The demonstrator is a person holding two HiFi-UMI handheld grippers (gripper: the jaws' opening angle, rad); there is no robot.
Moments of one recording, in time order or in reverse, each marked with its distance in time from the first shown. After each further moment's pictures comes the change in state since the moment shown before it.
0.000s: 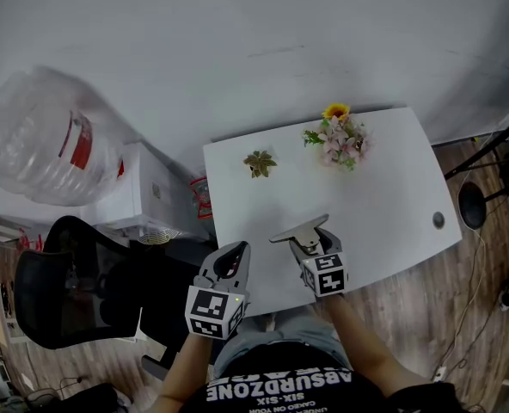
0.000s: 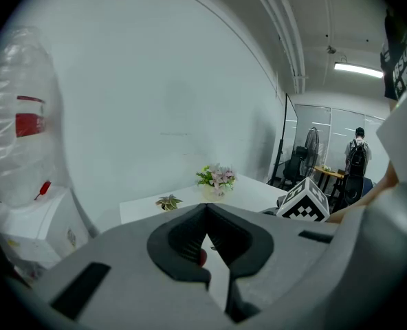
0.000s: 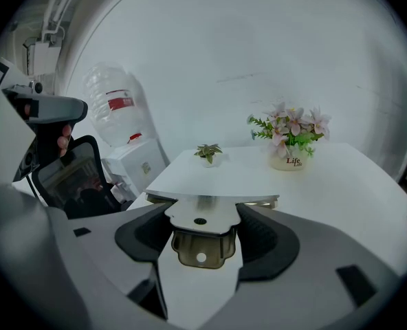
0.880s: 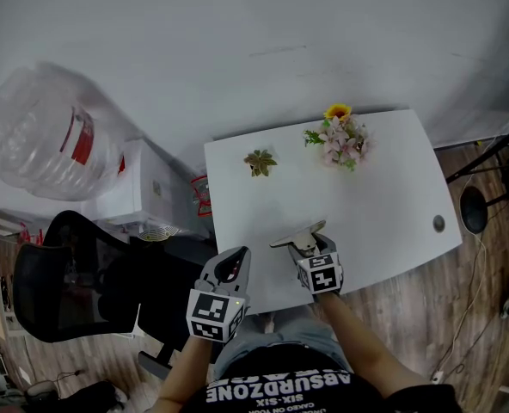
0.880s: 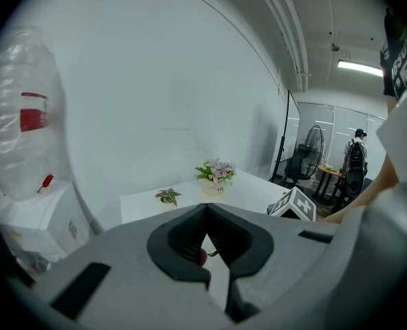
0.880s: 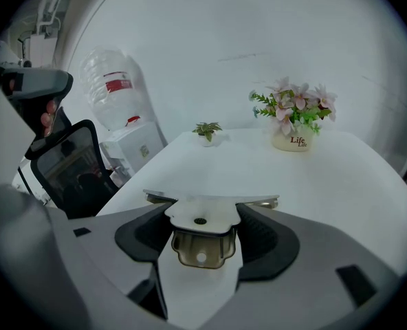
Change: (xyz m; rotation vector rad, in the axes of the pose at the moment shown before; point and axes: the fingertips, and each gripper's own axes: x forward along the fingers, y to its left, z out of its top) left arm -0.003 -0.010 -0.015 -0.016 0.030 0.018; right arm 0.023 -0.006 -0.043 -0.024 0.102 0.007
